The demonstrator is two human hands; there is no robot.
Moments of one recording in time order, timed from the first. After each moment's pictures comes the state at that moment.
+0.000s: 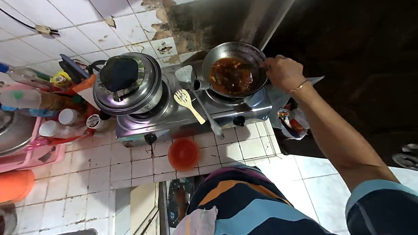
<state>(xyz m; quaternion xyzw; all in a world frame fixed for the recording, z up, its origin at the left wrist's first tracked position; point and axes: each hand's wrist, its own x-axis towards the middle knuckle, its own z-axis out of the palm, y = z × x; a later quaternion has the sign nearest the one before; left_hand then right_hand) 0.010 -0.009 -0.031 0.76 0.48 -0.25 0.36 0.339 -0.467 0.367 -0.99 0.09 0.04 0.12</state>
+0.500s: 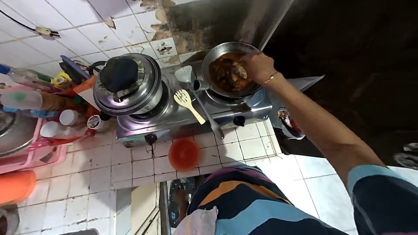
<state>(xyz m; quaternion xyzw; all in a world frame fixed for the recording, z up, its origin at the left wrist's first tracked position) 0.019 -0.015 -0.009 0.76 0.48 -0.25 0.37 0.386 -0.430 0.347 -0.99 0.05 0.03 0.12</state>
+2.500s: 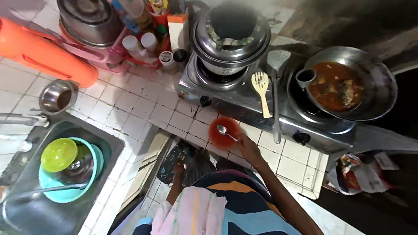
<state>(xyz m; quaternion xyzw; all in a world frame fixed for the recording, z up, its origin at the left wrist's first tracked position) -0.034 0.061 -0.020 0.69 0.52 -0.23 0.45 0.189 -0.212 0.198 -0.89 -0.05 0.36 0.28</state>
